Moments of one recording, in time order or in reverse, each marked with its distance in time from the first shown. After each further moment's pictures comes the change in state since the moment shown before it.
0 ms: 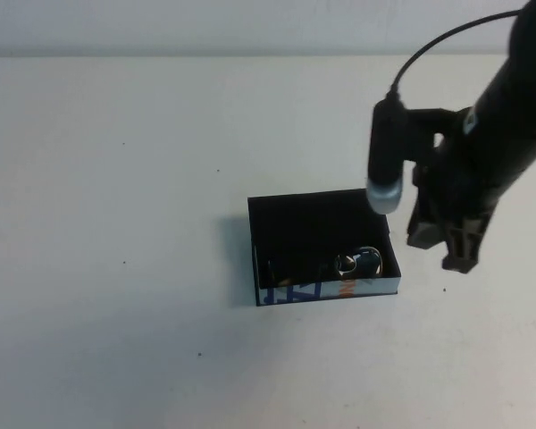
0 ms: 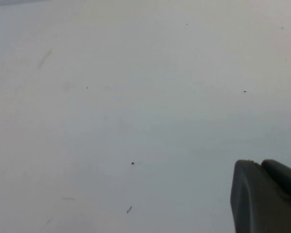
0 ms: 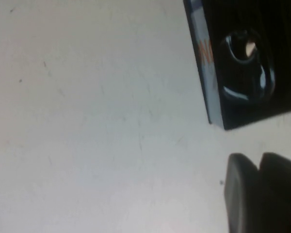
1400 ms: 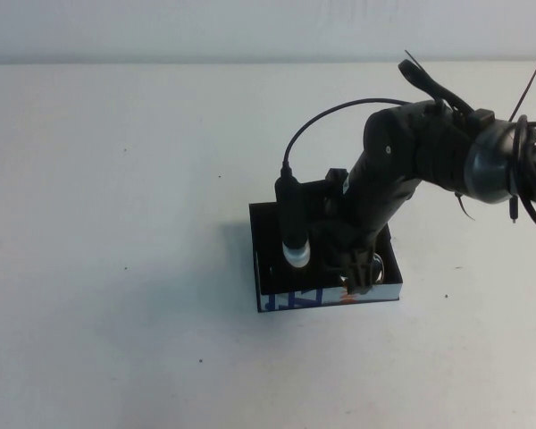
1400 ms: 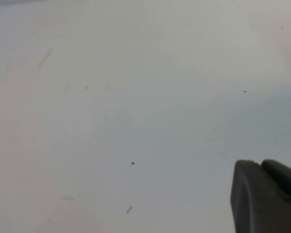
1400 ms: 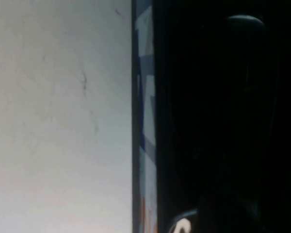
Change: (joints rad) right arm 0.081 0.410 -0.116 0.066 -0.355 -0.290; left arm 0.000 0.000 0.000 0.000 0.000 0.000
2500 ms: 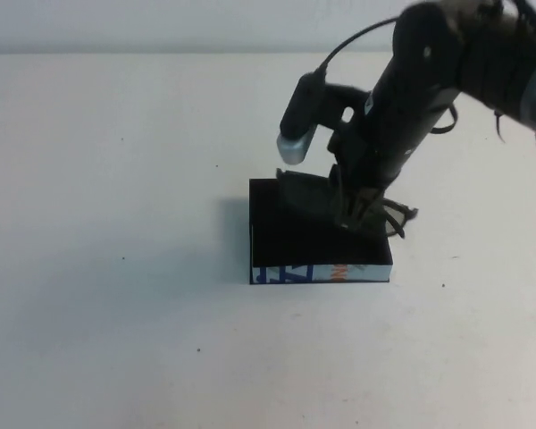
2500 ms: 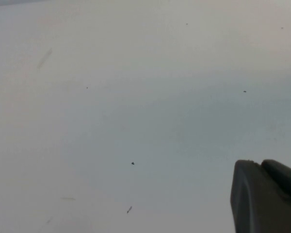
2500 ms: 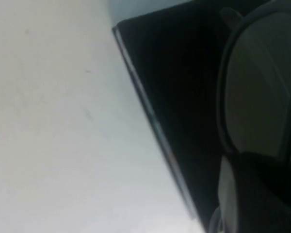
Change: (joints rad) right arm -0.024 -0.106 -0.166 -0.022 0.252 0.467; left arm 0.000 0.000 0.000 0.000 0.000 0.000
